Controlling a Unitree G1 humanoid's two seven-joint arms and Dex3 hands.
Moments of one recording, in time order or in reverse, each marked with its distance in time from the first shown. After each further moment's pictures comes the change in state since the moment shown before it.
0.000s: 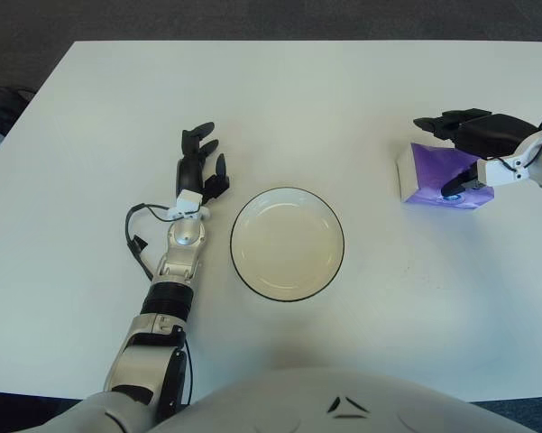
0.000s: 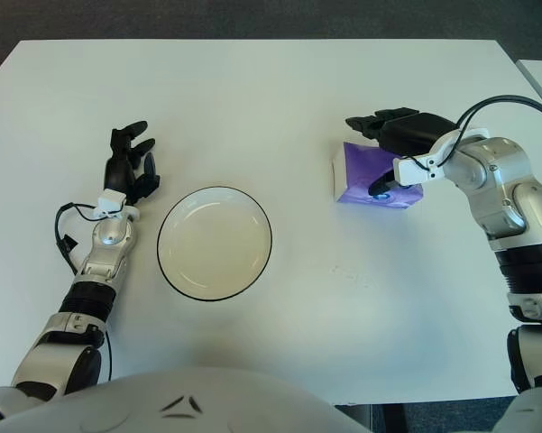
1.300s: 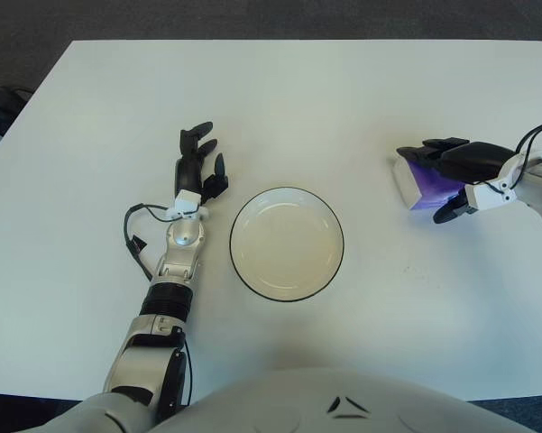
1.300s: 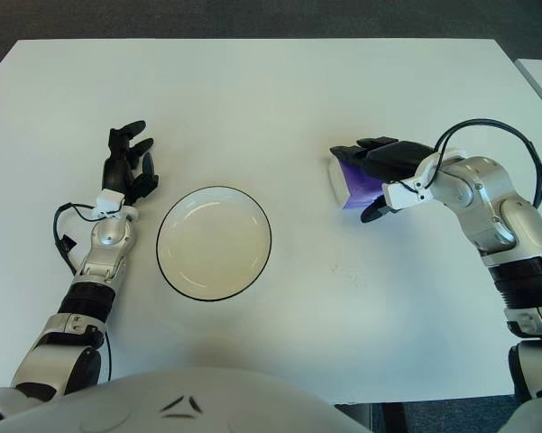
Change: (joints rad) left arm 0.006 0.003 0.007 -0.014 -0.001 0.004 -0.001; right arm 0.062 0.007 0.048 -0.012 0.039 -0.075 0.062
